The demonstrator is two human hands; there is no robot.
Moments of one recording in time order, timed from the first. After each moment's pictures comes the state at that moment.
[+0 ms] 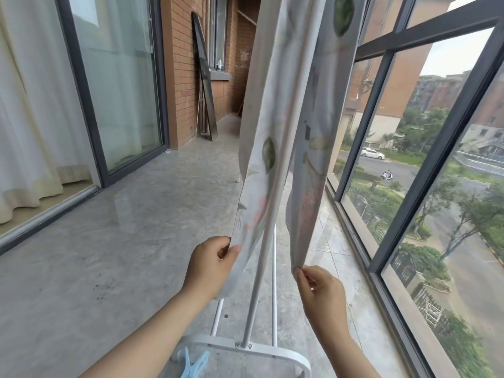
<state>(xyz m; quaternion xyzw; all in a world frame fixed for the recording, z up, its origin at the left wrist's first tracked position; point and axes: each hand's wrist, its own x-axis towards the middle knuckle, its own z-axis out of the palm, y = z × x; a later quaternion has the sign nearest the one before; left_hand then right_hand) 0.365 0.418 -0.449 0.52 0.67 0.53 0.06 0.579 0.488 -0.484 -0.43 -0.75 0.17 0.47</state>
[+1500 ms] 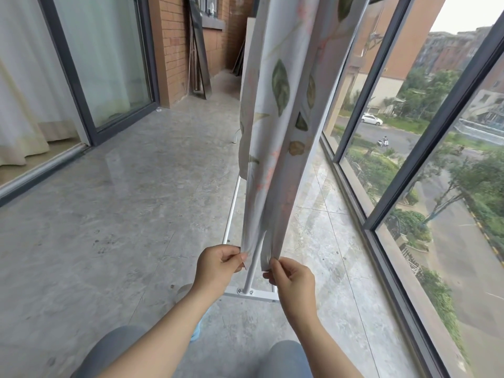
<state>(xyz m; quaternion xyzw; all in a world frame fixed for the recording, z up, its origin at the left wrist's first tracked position) 0.392 0.388 -0.553 0.37 0.63 0.59 0.35 0.549 0.422 -0.547 -0.47 -0.65 0.44 0.40</state>
